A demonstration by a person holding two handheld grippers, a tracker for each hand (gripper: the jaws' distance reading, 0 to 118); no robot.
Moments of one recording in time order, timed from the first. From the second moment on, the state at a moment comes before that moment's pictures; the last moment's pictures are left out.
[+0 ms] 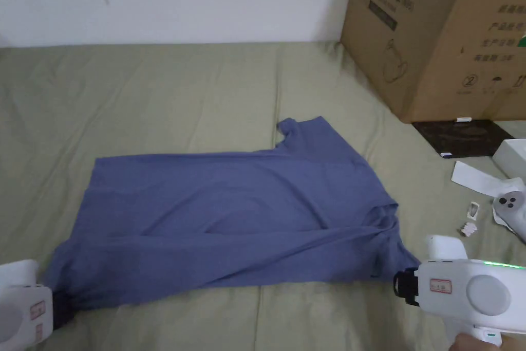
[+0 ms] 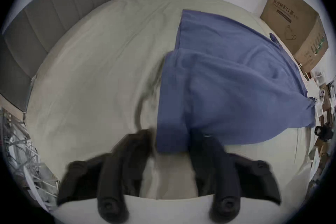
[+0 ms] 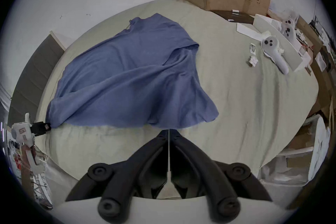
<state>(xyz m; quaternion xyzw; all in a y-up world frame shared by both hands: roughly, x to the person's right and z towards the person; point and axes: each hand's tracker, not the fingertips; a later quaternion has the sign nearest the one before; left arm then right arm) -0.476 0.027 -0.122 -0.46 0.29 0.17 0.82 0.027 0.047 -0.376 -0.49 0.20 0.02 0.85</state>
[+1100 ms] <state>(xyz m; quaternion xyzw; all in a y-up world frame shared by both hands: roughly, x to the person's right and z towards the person) -0.441 0.079 -0.062 -0.48 0.22 0.13 0.84 0.068 0.050 -0.386 -0.51 0.21 0.07 0.83</state>
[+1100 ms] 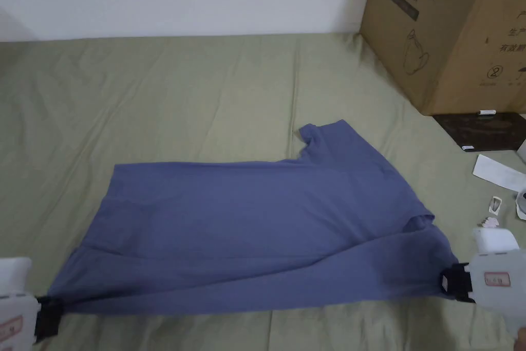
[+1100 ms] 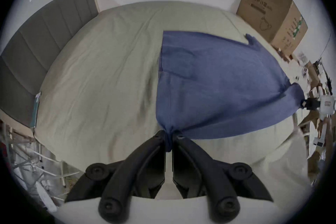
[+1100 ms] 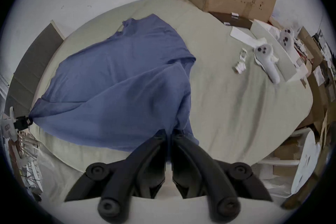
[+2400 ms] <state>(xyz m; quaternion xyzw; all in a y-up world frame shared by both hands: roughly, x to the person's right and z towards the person) -0.478 0.088 -0.217 -0.43 0.22 0.16 0.86 -0.048 0.065 -0.599 -0.48 0.21 0.03 0.85</state>
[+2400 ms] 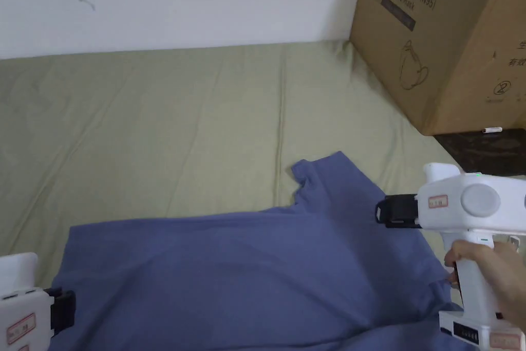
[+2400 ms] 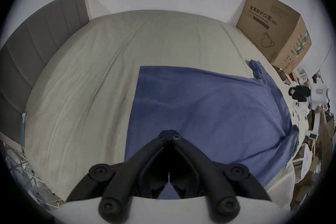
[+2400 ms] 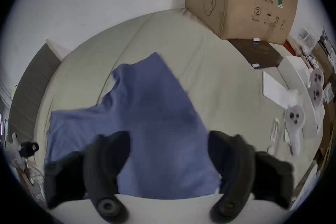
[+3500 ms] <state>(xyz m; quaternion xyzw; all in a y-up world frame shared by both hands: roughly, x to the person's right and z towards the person) -0.574 0.055 -0.311 -0.42 0.26 0.16 0.86 -0.090 0.045 -0.650 -0.49 0.22 0.09 0.84</state>
